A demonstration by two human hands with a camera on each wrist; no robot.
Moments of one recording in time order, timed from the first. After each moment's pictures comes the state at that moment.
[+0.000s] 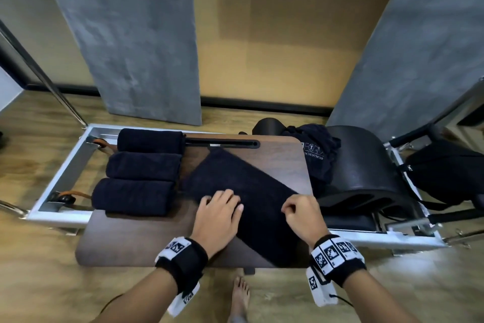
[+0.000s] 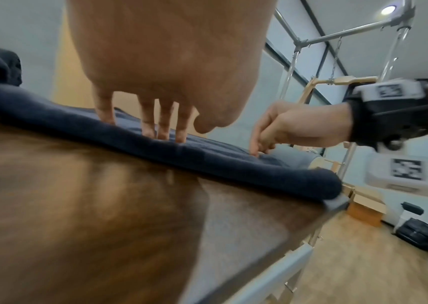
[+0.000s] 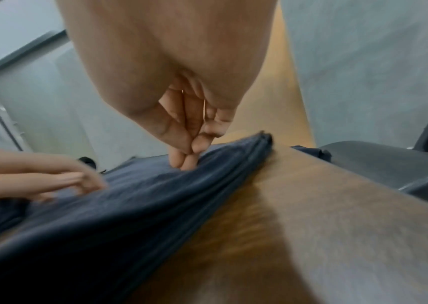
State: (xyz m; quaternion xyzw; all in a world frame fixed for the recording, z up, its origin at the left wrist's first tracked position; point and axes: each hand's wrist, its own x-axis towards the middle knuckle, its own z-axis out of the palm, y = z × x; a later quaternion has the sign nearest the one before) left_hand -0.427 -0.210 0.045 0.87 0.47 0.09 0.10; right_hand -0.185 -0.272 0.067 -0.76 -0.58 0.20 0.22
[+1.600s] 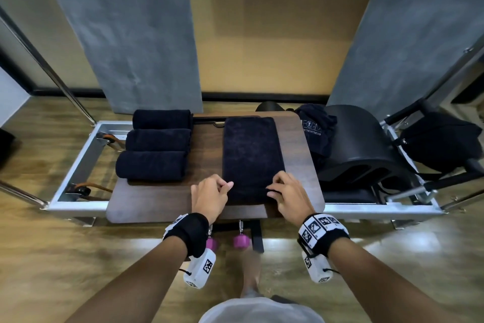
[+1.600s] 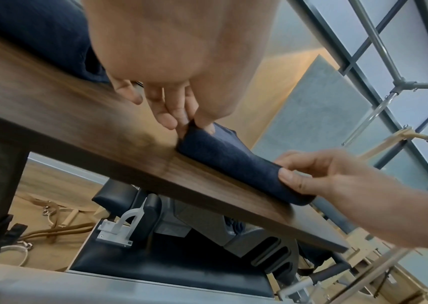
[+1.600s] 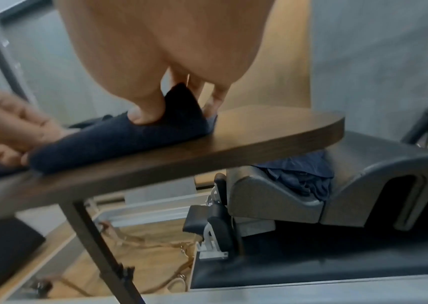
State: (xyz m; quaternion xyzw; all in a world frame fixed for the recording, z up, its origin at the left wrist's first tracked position) left_hand -0.472 -0.244 0.043 0.72 0.61 0.18 0.29; right_hand -0.240 -0.332 0.043 -0.68 -0.69 0.13 0.20
